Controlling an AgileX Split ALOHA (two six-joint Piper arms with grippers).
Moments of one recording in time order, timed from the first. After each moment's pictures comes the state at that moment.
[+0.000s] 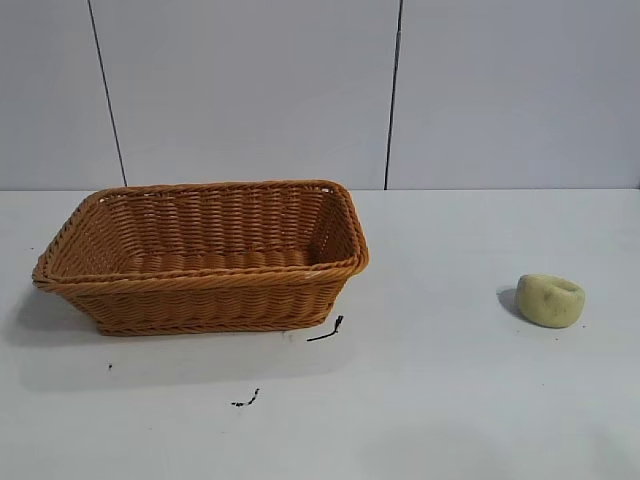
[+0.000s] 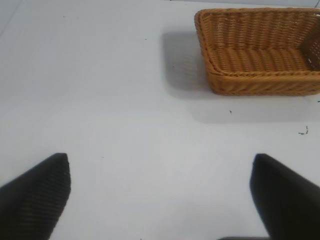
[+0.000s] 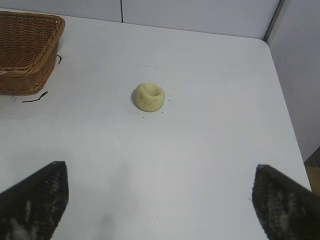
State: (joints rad) left arm -0.04 0.00 -0.50 0.08 1.07 -0.06; right arm -0.01 0.00 -0.50 0.02 1.01 -0.06
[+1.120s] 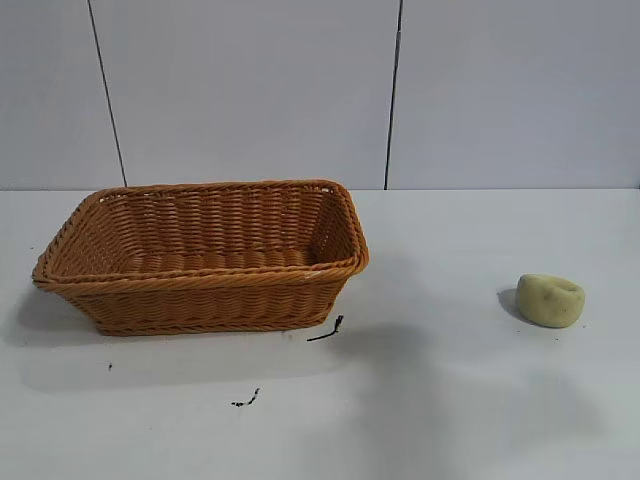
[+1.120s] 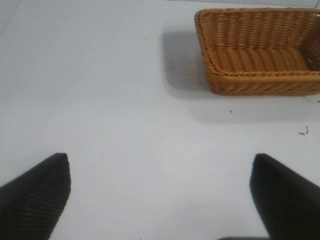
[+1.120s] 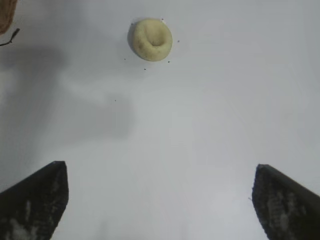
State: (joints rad) left arm -0.04 0.00 -0.50 0.08 1.07 -0.06; right arm -0.01 1.12 -0.94 0.02 0.96 -0.06
